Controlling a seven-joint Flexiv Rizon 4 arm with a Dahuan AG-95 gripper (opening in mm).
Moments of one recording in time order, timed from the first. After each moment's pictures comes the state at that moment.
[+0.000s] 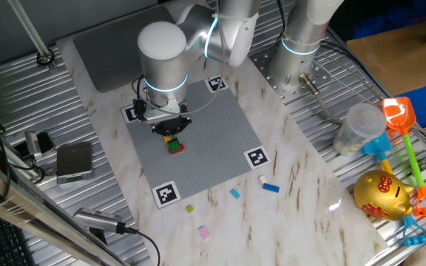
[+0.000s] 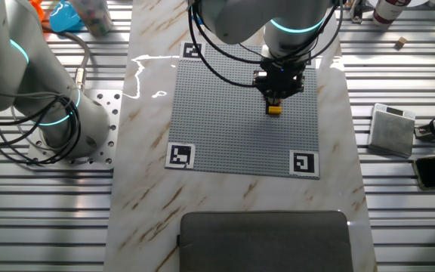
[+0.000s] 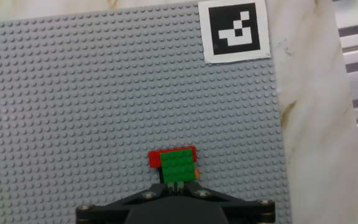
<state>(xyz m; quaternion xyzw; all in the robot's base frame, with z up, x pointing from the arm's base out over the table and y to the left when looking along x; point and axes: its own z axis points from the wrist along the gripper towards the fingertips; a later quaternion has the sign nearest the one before) 0.503 0.066 0.037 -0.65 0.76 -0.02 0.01</state>
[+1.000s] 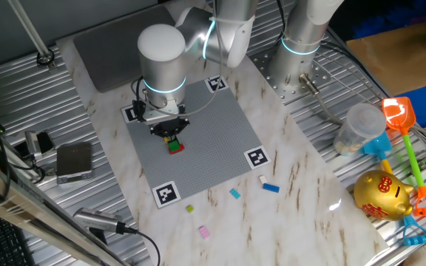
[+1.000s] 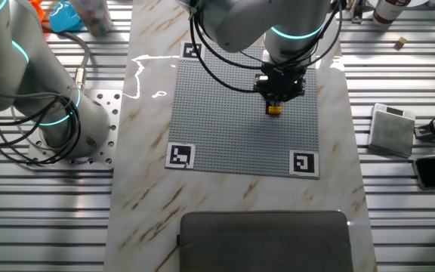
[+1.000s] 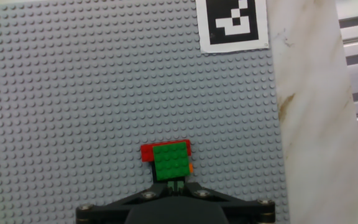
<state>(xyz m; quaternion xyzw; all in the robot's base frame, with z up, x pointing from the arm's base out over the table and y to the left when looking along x) 0.507 0.063 0.030 -0.65 0.76 -0.02 0.02</state>
